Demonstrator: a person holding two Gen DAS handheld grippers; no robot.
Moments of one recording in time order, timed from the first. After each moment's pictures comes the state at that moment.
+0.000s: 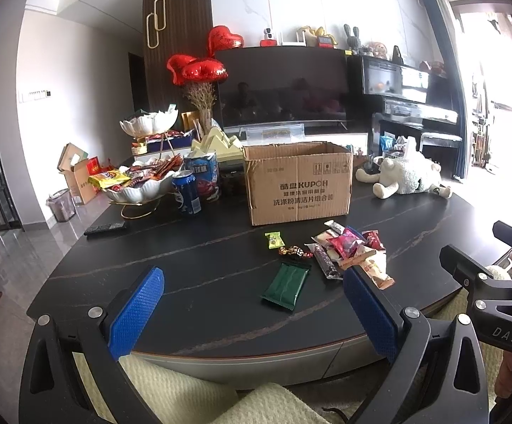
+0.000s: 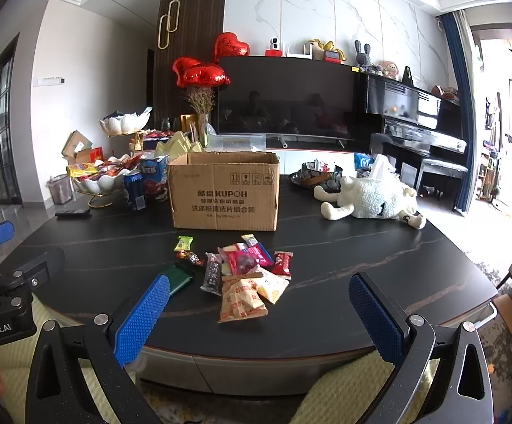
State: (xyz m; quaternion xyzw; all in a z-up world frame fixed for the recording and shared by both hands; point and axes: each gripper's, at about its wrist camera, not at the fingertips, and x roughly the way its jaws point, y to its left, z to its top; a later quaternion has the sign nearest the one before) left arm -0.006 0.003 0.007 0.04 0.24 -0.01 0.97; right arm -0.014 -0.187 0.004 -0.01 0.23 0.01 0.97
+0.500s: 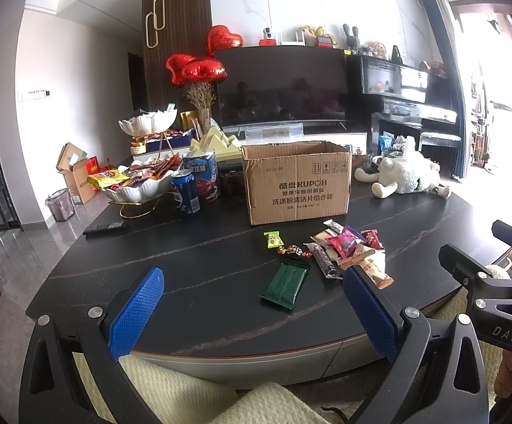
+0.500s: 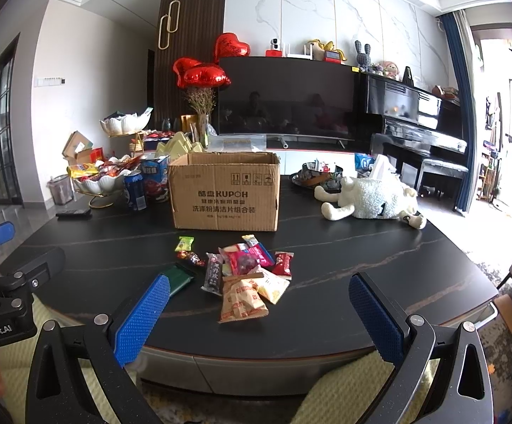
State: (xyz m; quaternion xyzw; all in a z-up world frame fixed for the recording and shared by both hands) left arm -0.009 0.003 0.008 0.04 0.24 -0.01 0.97; right arm -0.015 -0.186 0.004 -0.01 0.23 0.01 0.97
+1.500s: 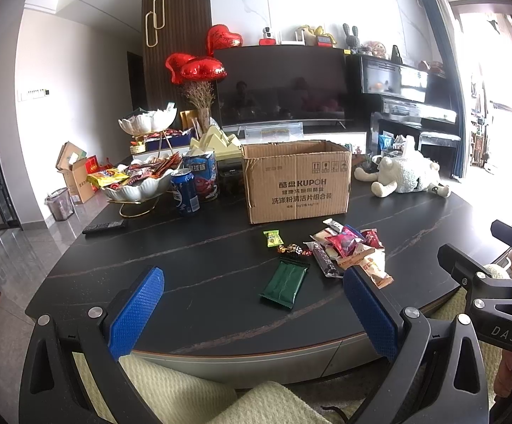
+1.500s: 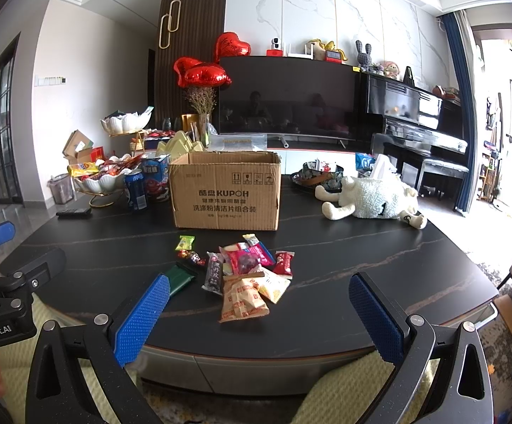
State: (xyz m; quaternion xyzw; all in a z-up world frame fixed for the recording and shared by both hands) left arm -0.009 0.003 0.008 0.04 0.24 -0.01 0.97; right arm -0.015 -0.186 0.003 -0.01 0.23 0.01 0.97
